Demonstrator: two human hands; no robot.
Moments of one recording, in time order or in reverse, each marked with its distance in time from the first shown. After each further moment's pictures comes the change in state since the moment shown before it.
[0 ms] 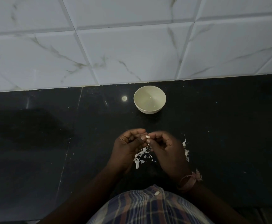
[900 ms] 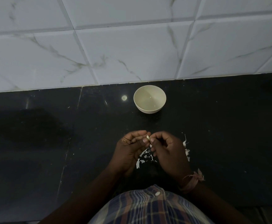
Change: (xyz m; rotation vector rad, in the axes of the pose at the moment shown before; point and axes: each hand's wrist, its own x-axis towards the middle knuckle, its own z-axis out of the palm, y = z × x) left_hand -0.003 0.000 0.006 -0.104 0.010 -0.100; right_hand -0.002 -0.013 -0.001 -0.034 -0.003 0.065
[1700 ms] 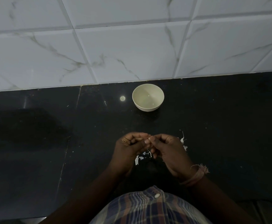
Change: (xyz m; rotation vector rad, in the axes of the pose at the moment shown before) left_hand -0.014 -0.006 -0.004 0.223 -0.006 0.104; right_hand -0.002 0.004 -0.003 0.402 -0.111 0.366
